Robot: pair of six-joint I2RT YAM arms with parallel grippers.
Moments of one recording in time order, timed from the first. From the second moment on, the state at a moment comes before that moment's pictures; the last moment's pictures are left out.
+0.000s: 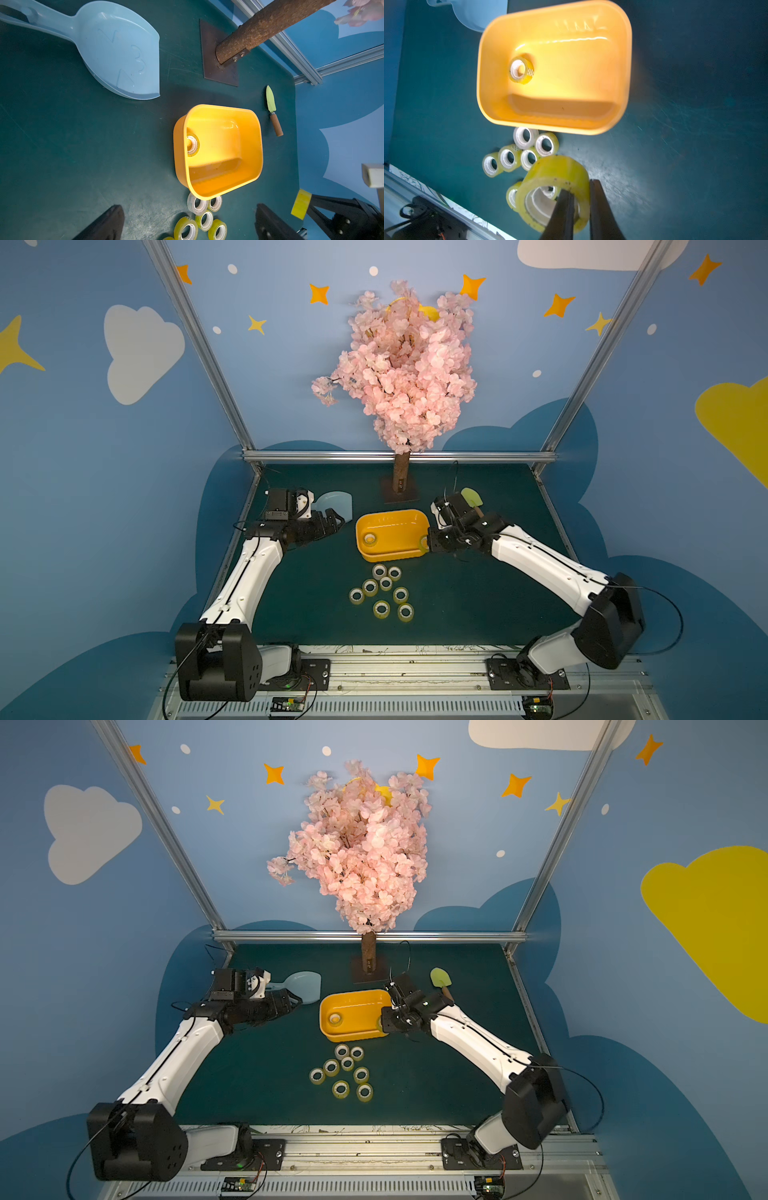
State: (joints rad) left arm 0.00 1.29 1.03 -0.63 0.46 -0.41; right arm 0.71 1.56 1.30 -0.74 -0.05 0.51
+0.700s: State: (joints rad) left arm 0.03 1.29 1.03 -0.62 0.49 -0.43; right arm 0.69 2.30 1.95 -0.84 -0.24 0.49
